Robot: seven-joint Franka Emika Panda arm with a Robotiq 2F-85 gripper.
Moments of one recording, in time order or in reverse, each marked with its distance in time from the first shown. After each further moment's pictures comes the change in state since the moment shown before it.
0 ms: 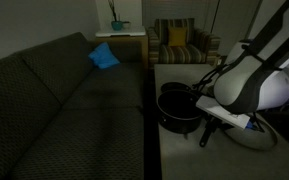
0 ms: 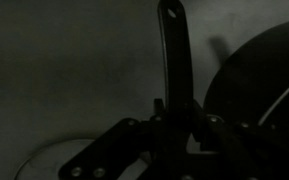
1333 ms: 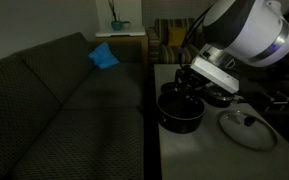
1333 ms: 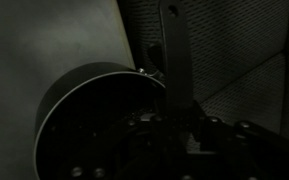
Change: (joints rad) arm -0.380 -0.105 0.487 0.013 -0.022 0.036 -0.675
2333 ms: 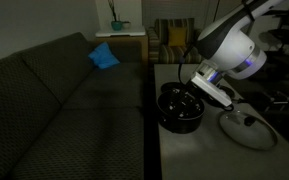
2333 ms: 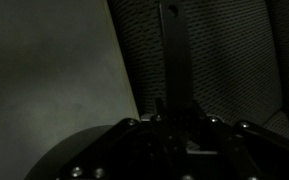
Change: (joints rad) arm -0.038 0.291 0.051 0.399 0.071 -0.477 -0.169
